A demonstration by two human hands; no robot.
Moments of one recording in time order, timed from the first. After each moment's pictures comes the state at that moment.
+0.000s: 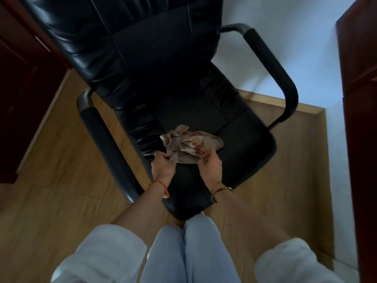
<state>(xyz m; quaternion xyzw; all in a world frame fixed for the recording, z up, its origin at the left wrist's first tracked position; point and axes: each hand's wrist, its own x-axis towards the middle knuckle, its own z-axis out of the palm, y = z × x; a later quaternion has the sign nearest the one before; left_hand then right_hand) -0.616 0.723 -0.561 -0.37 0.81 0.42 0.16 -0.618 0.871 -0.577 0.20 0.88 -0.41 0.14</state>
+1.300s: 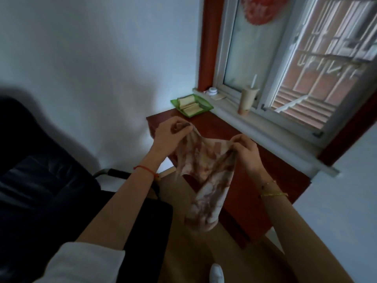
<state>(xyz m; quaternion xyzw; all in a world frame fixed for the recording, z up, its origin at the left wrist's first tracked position) -0.601 1.030 0.008 0.40 0.75 0.52 0.04 -0.427 1.198 -0.041 0.32 0.73 -0.51 -0.32</state>
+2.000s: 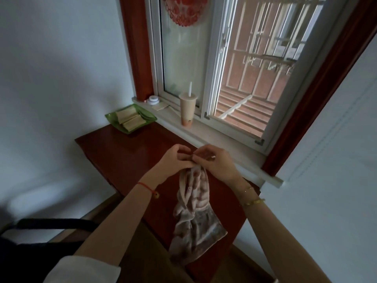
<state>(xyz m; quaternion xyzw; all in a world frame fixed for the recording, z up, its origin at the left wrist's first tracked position) -0.543 1.292 -0.060 0.42 0.66 0.49 0.37 -0.380 1.376 -0.041 0.28 0.82 -0.40 -0.29</state>
